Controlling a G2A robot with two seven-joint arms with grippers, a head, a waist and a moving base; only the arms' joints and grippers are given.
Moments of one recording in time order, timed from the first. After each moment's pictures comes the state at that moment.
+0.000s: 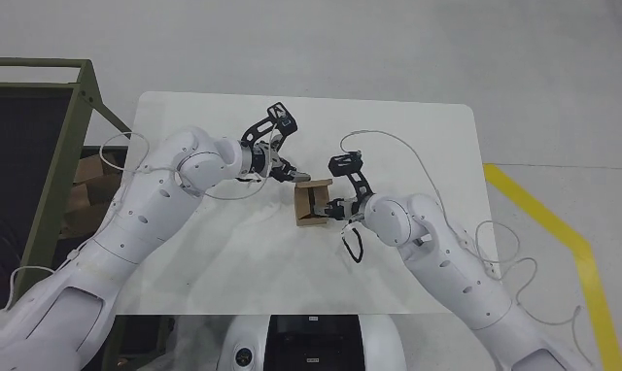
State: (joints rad) left arm 0.81 -0.96 -0.87 -1.48 0.59 -0.45 -0.84; right arm -1.03 -1.26 0.84 -1.65 -0.80 0.31 1.01
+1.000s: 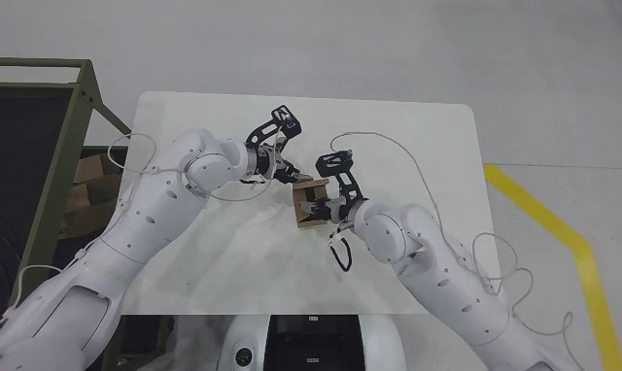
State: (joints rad) left arm 0.80 -0.99 -0.86 -1.46 0.61 -0.43 -0.86; right arm -1.08 -1.28 0.81 -1.78 -0.86 0.35 0.94
